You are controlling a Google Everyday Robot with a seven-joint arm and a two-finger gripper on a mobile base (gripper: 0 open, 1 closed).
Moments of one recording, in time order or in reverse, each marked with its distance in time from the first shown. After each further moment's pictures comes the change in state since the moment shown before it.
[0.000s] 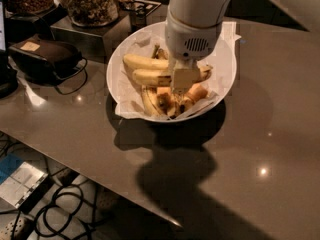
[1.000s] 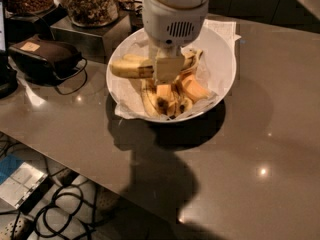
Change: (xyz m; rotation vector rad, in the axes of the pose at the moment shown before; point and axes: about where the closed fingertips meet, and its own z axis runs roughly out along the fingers) arm -0.043 0.009 -0.038 0.067 -0.024 -0.128
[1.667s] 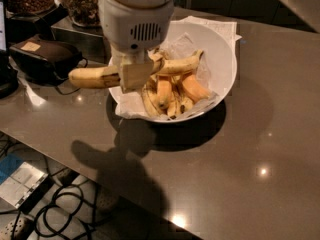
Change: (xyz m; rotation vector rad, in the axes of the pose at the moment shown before) arm -0.060 0.022 -0.013 -0.004 -0.062 -0.162
